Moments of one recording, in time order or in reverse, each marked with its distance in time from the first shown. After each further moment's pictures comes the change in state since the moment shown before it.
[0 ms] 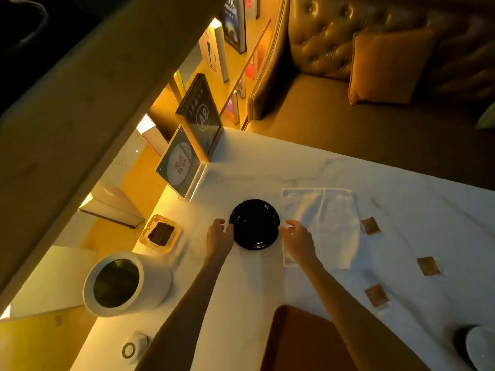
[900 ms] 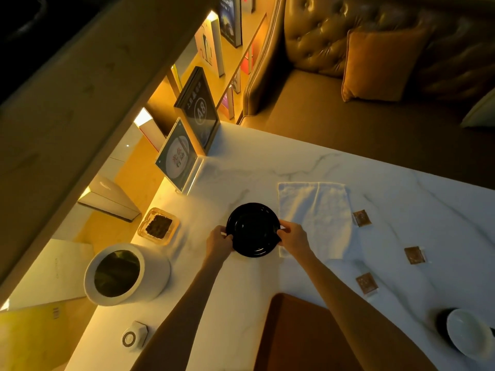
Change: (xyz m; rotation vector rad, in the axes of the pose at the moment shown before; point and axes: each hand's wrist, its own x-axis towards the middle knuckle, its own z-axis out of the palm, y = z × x) left_hand -0.020 -0.025 0.000 -0.077 -0.167 -0.079; right_hand -0.017 0.005 -0.002 0.037 -0.083 -0.092
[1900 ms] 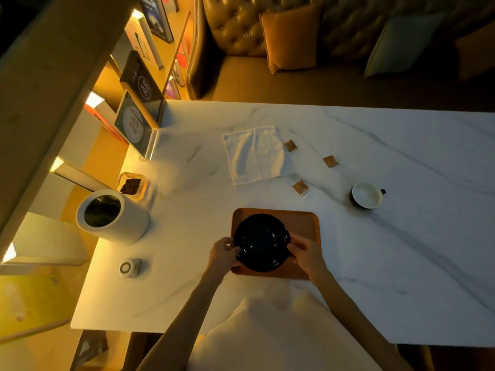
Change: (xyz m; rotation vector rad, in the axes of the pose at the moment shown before) left_hand -0.271 -0.110 0.042 0.080 -0.317 0.092; right_hand -0.326 0.147 -0.039 0.489 0.158 0.211
